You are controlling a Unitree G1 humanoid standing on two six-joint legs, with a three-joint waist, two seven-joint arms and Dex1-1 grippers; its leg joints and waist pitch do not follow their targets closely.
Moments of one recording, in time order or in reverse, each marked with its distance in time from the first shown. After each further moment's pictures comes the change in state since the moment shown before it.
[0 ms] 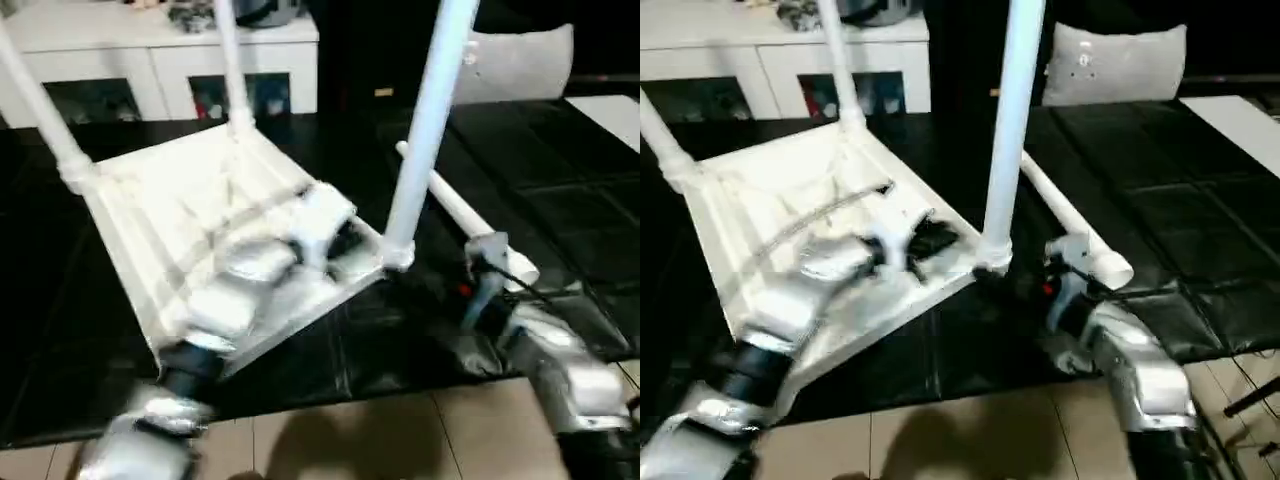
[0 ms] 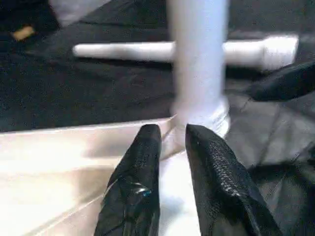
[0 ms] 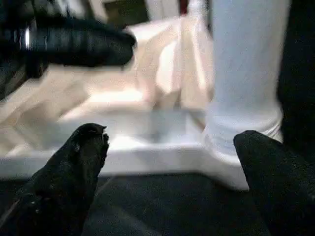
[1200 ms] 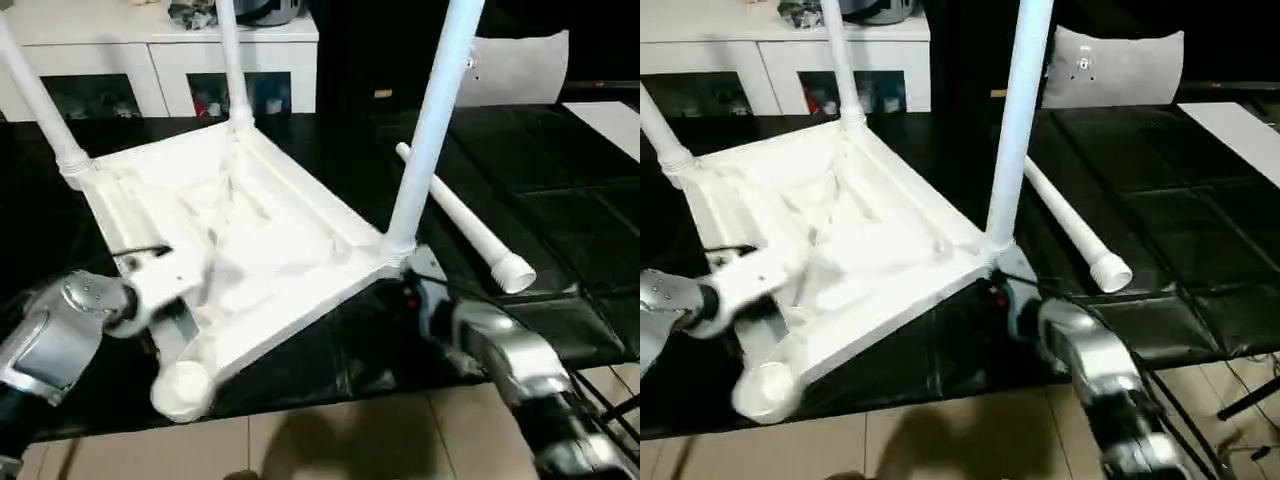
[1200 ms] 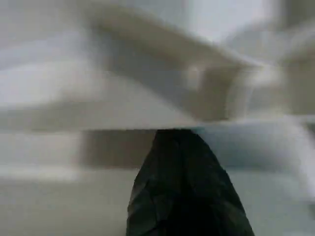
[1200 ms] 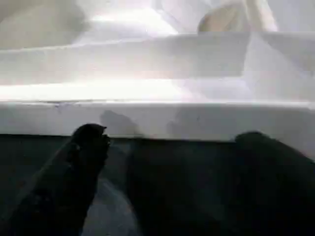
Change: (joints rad) left arm 0.244 0.571 -0.057 -0.080 0.129 0.058 -0.316; right arm -0.205 0.081 0.177 0.322 -0.185 0.014 -0.056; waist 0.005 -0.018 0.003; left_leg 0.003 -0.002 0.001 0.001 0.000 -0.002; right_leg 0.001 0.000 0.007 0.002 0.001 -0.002
